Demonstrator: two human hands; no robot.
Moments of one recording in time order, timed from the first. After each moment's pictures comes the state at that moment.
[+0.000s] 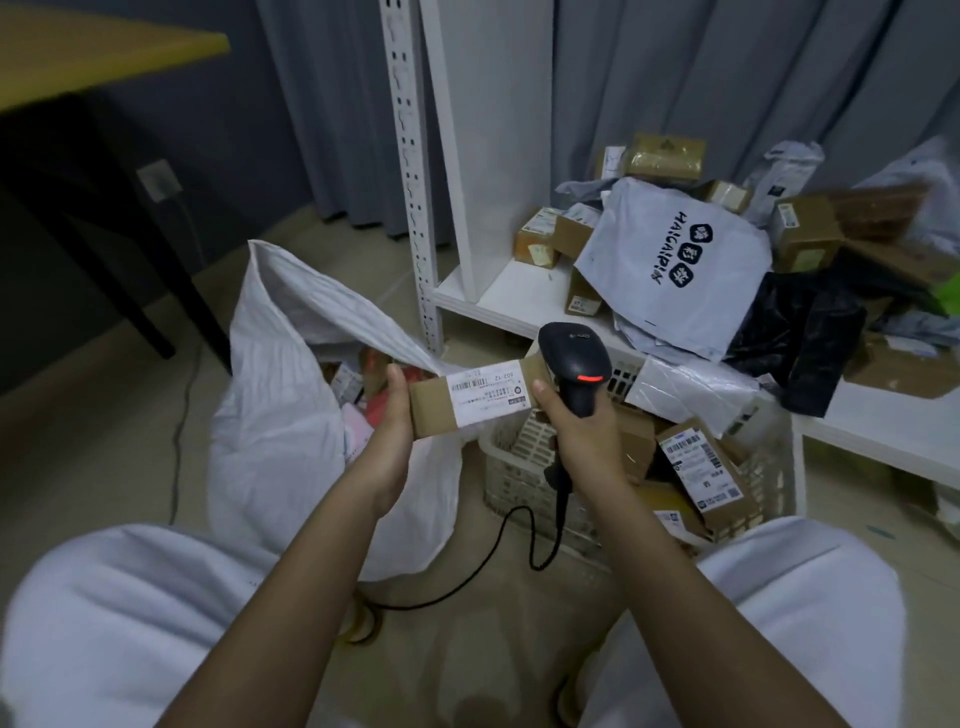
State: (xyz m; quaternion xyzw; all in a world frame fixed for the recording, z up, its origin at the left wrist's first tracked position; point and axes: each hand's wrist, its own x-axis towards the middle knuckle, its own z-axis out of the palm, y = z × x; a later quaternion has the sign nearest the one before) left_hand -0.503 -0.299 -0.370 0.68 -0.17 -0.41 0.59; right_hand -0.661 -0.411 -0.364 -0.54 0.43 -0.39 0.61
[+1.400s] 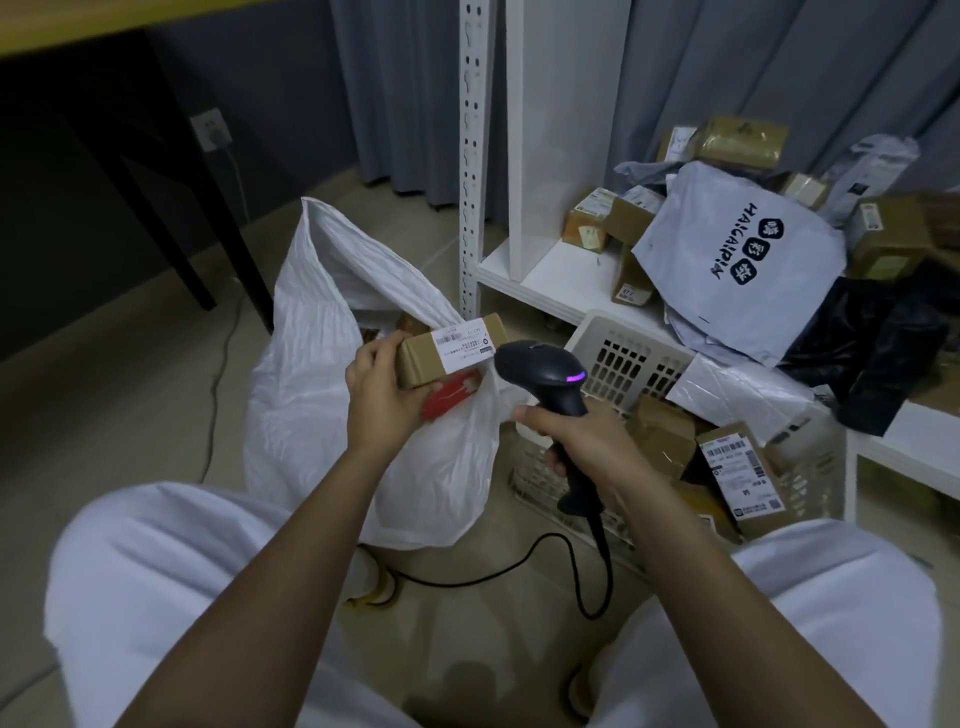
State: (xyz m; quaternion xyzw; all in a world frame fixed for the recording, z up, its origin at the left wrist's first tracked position) left_hand -0.442 -0.280 -0.408 0.83 -0.31 -0.05 0.45; right_hand -0.639 -0.384 -0.346 -0.61 0.44 -0.13 0.65
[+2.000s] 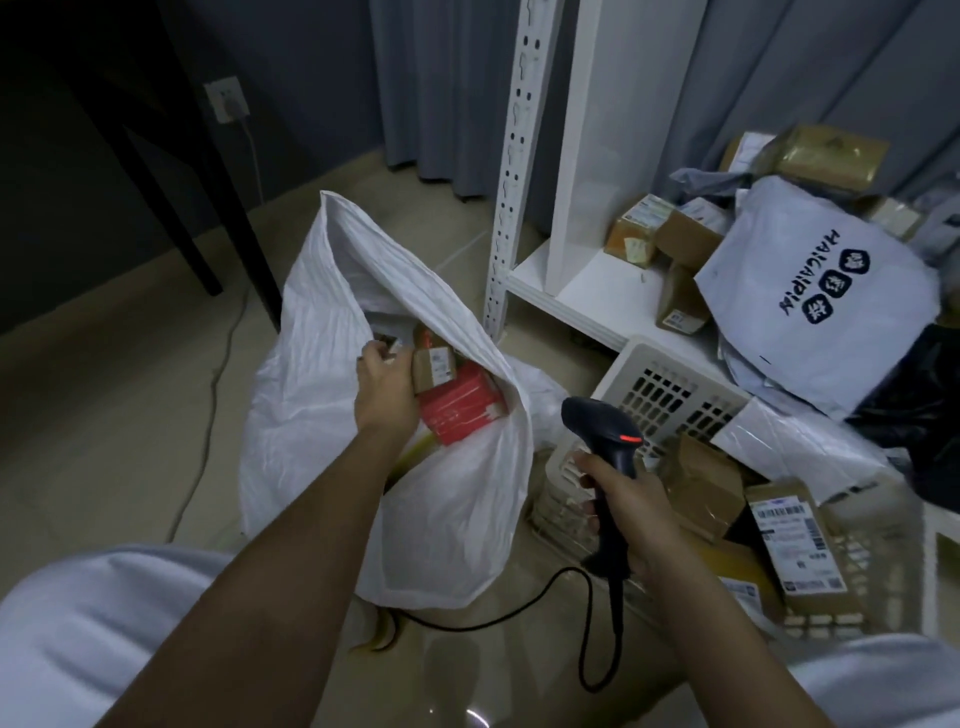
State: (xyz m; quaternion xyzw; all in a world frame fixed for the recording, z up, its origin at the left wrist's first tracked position) left_hand -0.352 -0.331 -0.453 0.91 -0.26 -0.11 0.30; right_hand -0.598 -0.426 -0.409 -0.52 0.54 -0.15 0.65
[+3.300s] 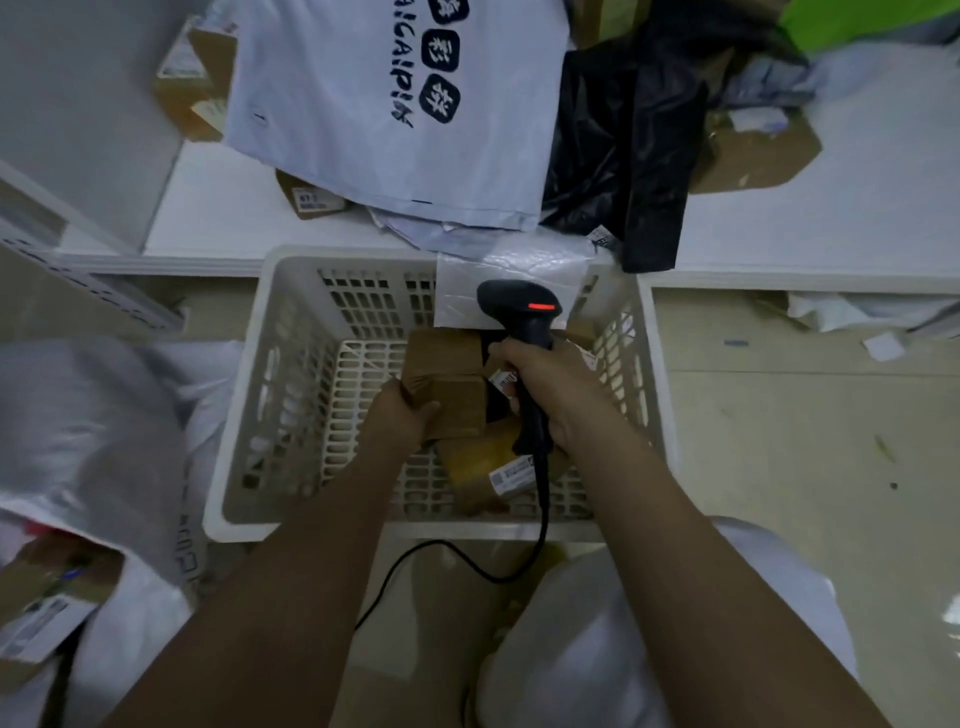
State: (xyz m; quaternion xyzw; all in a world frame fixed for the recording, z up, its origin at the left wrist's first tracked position) left_hand -0.615 -0.602 -0.612 0.80 -0.40 -0.39 0.20; right_hand -0.782 -0.641 -0.479 -0.32 0.65 -0.25 0.64
